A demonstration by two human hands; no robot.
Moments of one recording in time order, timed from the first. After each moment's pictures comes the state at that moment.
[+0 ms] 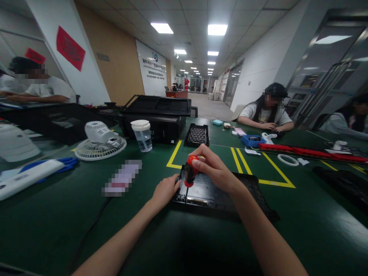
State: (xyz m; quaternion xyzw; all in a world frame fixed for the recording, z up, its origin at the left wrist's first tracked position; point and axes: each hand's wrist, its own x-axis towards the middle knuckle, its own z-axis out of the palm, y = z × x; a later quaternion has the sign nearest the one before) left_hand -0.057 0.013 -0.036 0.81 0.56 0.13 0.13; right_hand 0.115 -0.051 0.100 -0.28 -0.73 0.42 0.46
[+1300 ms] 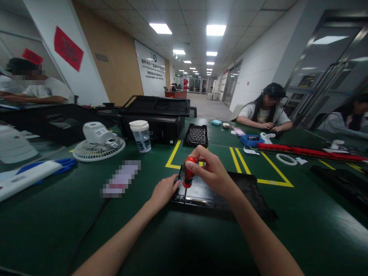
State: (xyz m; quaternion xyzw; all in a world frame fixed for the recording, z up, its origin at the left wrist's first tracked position) left_hand -0.053 0.010 -0.033 0.81 0.56 0.12 0.14; right_hand 0.109 -0.060 0.104 -0.36 -0.77 0.24 0.47
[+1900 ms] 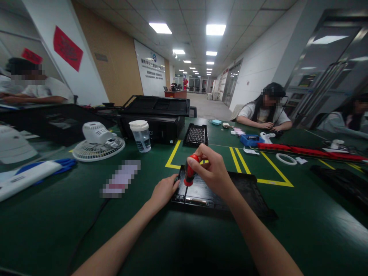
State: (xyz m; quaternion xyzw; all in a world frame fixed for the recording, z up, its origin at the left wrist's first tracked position) left_hand -0.051 0.007 -0.028 0.80 0.56 0.12 0.14; right_hand 0.106 -0.059 0.101 -0.41 -0.74 0.19 0.50
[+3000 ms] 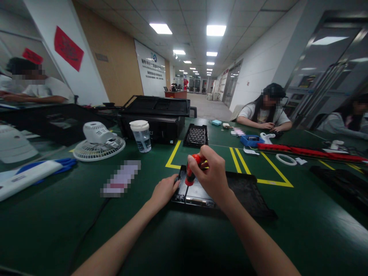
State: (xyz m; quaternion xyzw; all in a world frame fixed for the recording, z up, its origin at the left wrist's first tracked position) left_hand -0.054 0.009 -0.035 0.81 0.55 0.14 0.13; right_hand 0.094 -0.061 0.095 -0.47 -0.72 -0.02 0.52
